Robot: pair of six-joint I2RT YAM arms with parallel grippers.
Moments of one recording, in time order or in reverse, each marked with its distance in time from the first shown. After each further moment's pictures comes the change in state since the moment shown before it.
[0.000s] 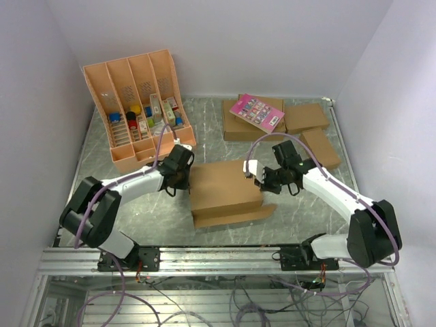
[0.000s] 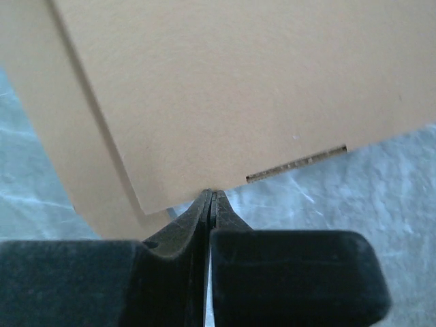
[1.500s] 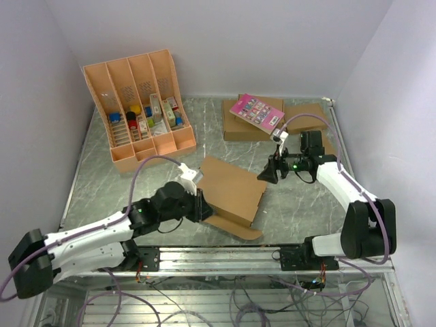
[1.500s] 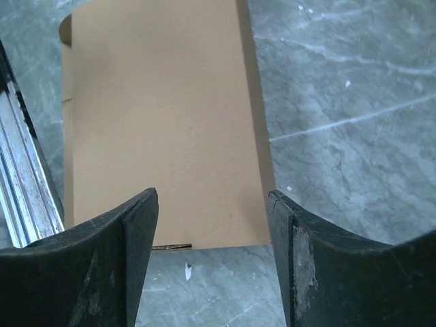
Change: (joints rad) left arm -0.365 -0.642 -0.314 0.273 0.237 -0.297; right arm -0.284 -0.001 0.017 0.186 -0.425 0.502
